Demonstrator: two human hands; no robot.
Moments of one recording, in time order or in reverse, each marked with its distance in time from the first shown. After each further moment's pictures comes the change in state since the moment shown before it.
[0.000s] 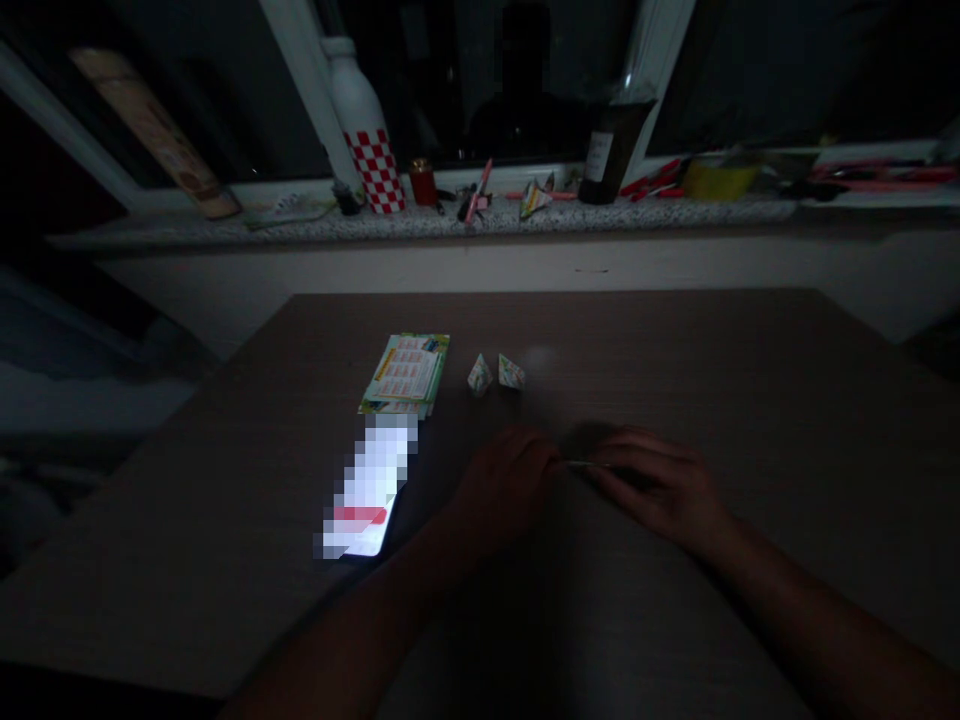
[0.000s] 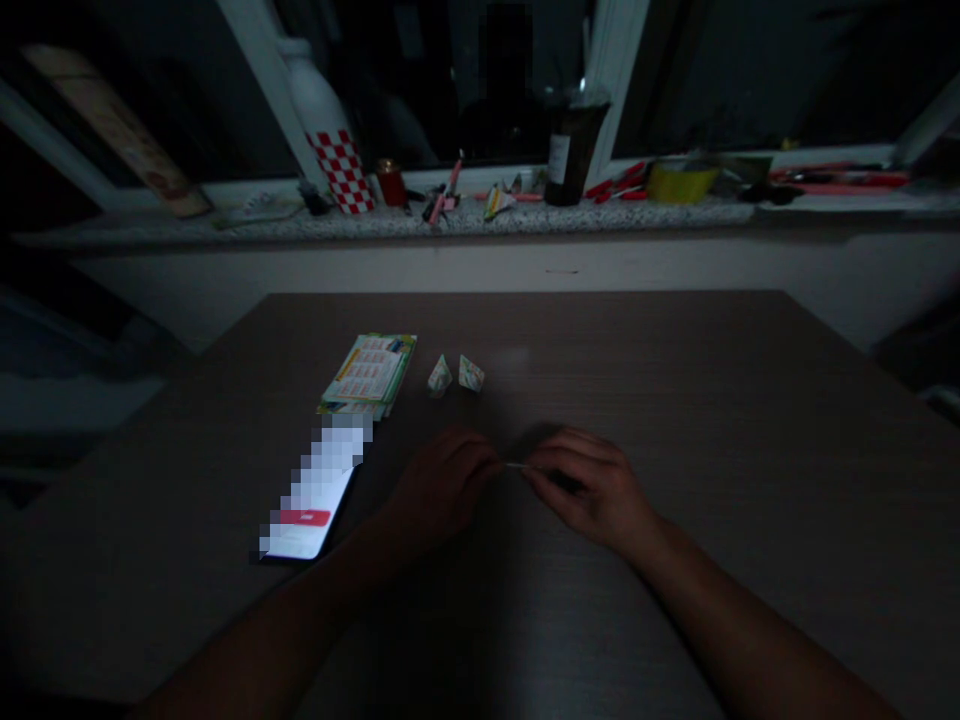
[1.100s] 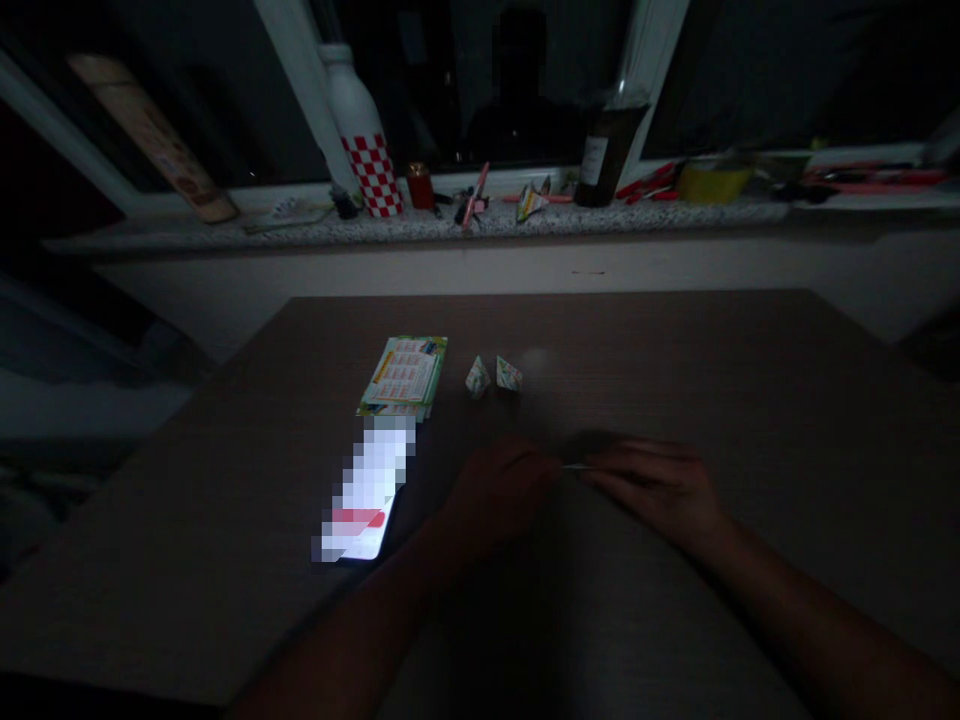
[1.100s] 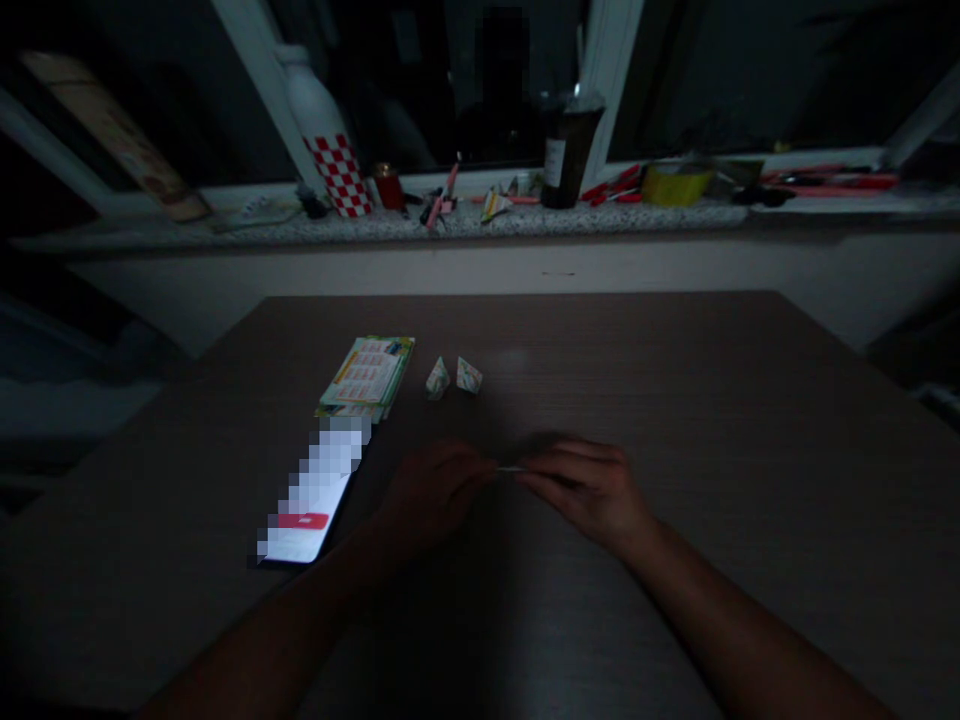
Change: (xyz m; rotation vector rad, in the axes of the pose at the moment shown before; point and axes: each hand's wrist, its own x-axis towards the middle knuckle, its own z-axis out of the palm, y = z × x) left_hand -0.008 -0.007 0.002 -0.018 0.060 0.052; right_hand -0.002 -0.002 0.002 0.039 0.082 0.025
